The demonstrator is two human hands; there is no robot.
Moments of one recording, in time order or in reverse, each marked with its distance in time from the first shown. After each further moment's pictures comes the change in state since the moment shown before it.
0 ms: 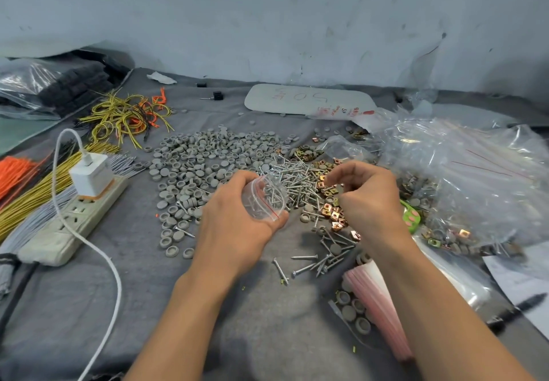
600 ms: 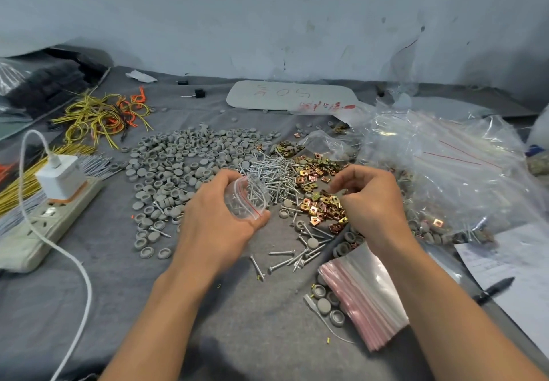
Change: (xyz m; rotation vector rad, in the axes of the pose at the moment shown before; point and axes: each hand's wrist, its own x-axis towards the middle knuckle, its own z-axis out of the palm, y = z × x) left_hand 0.000 0.004 0.009 0.055 -0.052 -0.002; right_hand 0.001 0.016 -0.041 -0.161 -0.001 0.057
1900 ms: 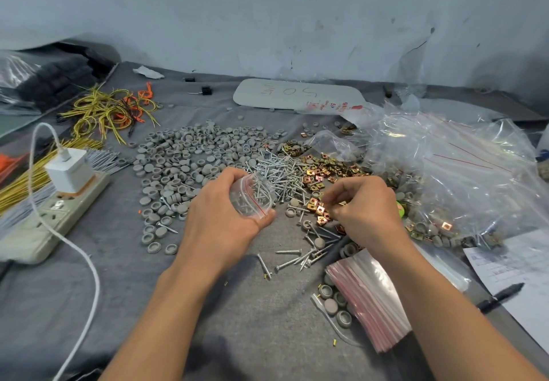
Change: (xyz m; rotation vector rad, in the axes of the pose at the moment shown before) left_hand -0.002 -0.001 -0.004 -0.003 -0.008 -0.013; right_hand -0.010 -0.010 0.007 -0.180 -0.130 -0.053
